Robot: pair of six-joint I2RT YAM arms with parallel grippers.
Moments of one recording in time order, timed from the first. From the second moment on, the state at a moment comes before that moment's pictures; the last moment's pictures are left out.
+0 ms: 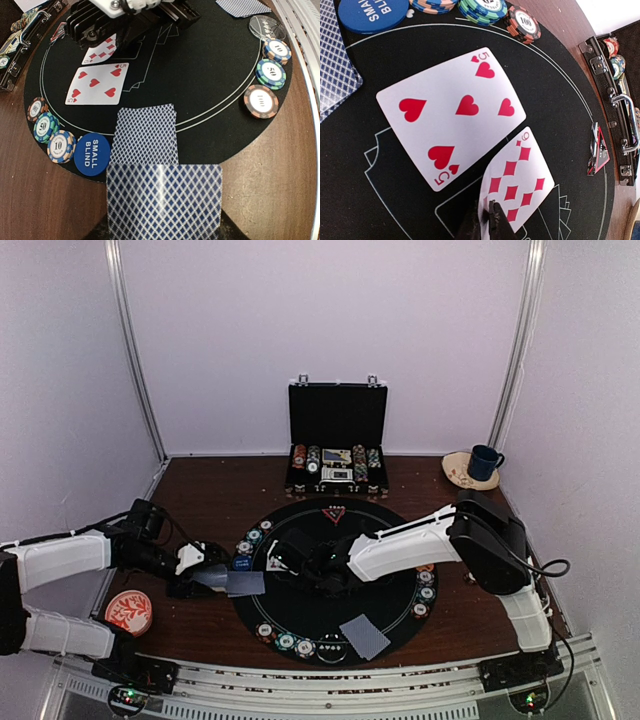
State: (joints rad) left arm -0.27 1.15 0.52 -0.45 0.65 1.06; right arm 1.14 2.23 1.51 -0.20 0.53 -0.18
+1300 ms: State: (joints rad) left arm -0.27 1.15 0.52 -0.45 0.65 1.06; right arm 1.18 2.22 1.51 -0.22 0.54 -0.19
